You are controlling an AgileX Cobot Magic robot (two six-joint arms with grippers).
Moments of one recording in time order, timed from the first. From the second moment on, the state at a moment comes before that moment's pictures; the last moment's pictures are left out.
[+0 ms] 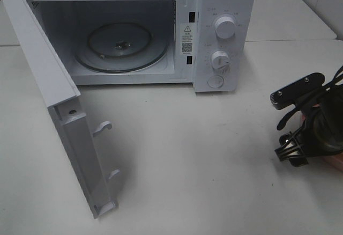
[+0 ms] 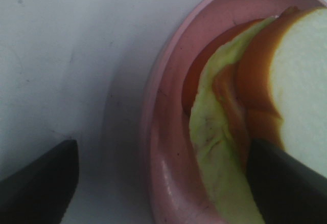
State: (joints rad) left arm 0.05 0.00 -0.52 -0.01 1.08 -0.02; right arm 0.41 1.71 -0.52 -1.40 0.47 1.41
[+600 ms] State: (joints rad) left arm 0.05 0.00 -0.52 -0.01 1.08 -0.02; right arm 0.41 1.47 -0.52 -1.10 0.48 1.15
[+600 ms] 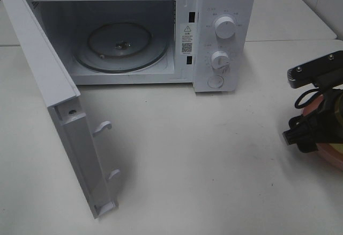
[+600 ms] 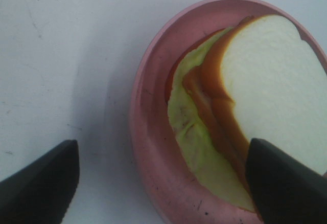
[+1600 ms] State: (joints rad) left arm 0.05 0.00 -0.52 -0.01 1.08 -0.02; right arm 0.41 0.95 -0.66 -0.33 0.82 0.26
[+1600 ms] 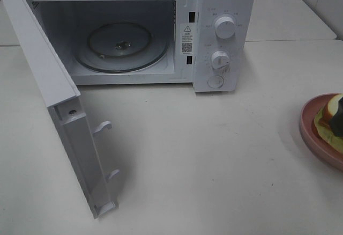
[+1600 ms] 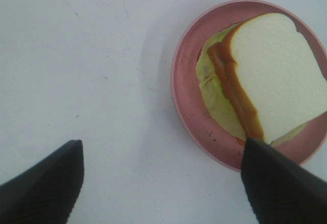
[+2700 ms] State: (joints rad) left arm 0.05 0.00 -0.52 -0.01 1.08 -0.02; right arm 0.20 0.27 -0.56 -0.20 0.99 0.09
